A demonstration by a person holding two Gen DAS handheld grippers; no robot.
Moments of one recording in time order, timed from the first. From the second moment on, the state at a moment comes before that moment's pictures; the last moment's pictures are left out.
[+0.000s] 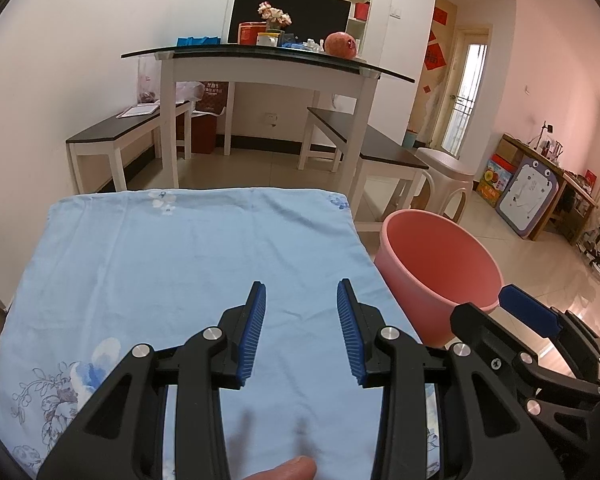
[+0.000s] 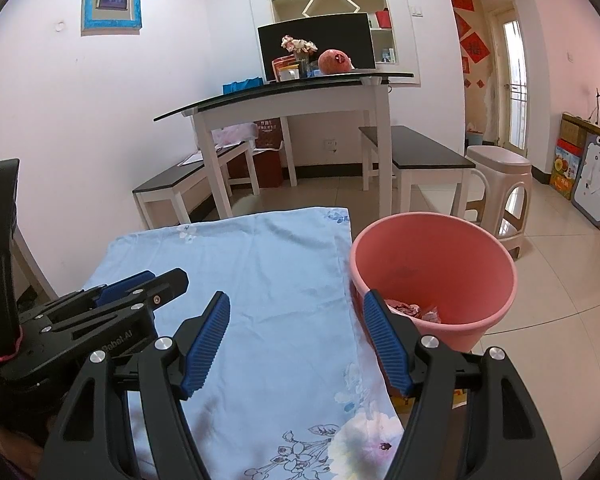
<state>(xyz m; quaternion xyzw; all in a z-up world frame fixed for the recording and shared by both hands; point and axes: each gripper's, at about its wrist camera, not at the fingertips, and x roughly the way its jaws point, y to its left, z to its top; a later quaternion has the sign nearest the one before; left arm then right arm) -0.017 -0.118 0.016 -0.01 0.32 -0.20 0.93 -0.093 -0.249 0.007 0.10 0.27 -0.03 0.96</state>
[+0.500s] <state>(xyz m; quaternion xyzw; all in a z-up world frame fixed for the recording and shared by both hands) -0.016 -0.116 0.013 -0.01 0.32 -0.20 0.93 -0.091 -0.250 0.007 0.10 0.27 -0.03 0.96</state>
